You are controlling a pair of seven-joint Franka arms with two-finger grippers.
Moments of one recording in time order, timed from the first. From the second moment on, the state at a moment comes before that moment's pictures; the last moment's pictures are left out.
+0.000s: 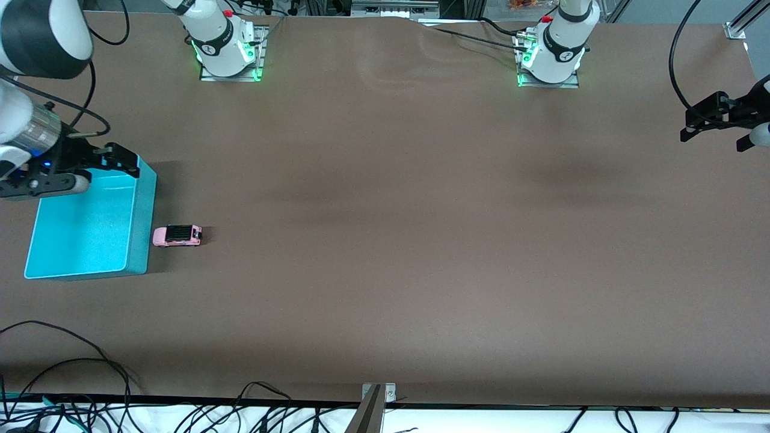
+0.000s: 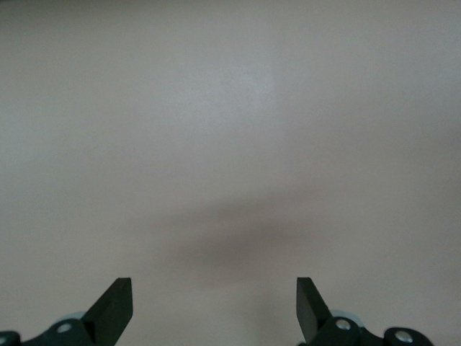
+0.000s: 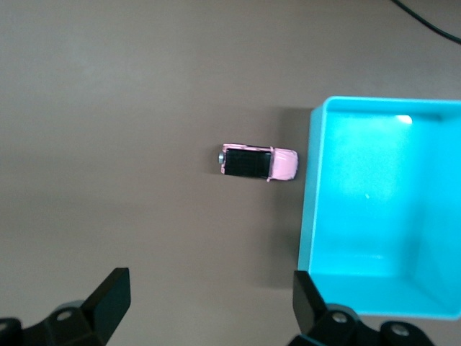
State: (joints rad) left arm 0.10 -0.01 -0.04 -1.56 0.00 1.52 0.24; right arm 0.02 0.05 -0.01 -1.80 -0.01 1.82 -0.16
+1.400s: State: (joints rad) left arm 0.11 -0.01 -0.04 -1.56 0.00 1.52 0.24; right arm -0.03 0.49 -0.03 -1.89 0.08 2.30 -1.38
